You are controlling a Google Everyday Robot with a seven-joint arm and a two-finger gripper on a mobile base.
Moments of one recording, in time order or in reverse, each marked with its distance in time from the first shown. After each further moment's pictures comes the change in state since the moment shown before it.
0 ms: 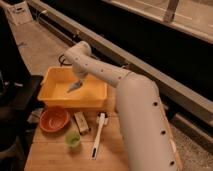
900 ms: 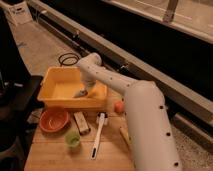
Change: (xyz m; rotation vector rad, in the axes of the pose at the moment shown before) arm 0.000 0.049 0.054 -0.038 -0.110 0.153
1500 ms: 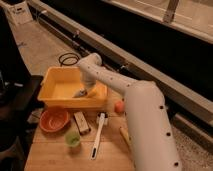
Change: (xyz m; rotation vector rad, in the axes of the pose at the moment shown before) arm -0.002 0.007 0.006 -0.003 -0.036 0.029
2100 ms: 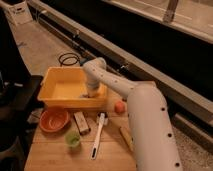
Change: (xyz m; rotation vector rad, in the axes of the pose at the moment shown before) arm 0.010 0.021 0.017 -0.055 -0.020 0.078
